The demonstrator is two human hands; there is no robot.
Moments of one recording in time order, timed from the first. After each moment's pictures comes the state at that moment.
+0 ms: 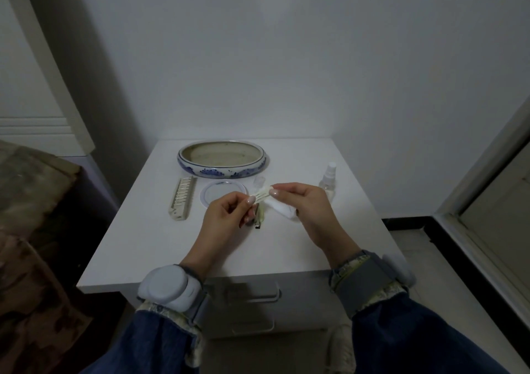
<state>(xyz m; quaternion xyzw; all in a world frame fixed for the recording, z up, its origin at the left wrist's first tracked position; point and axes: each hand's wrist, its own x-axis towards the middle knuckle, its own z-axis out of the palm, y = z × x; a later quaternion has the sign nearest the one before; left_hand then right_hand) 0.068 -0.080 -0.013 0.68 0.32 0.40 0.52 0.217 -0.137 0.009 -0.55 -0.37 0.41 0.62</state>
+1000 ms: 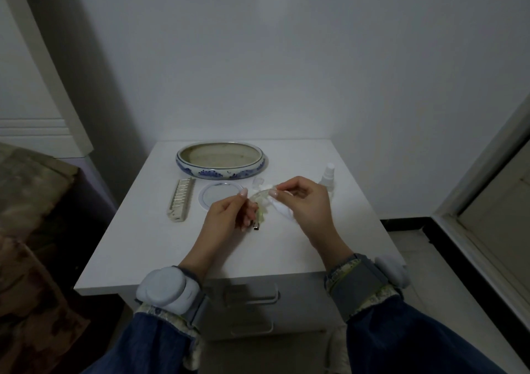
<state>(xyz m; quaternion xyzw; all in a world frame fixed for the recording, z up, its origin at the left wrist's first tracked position) 0.072 -0.079 -0.012 0.62 0.35 0.39 0.58 0.214 -0.136 0.005 -0.58 -0.44 0.24 0.64</state>
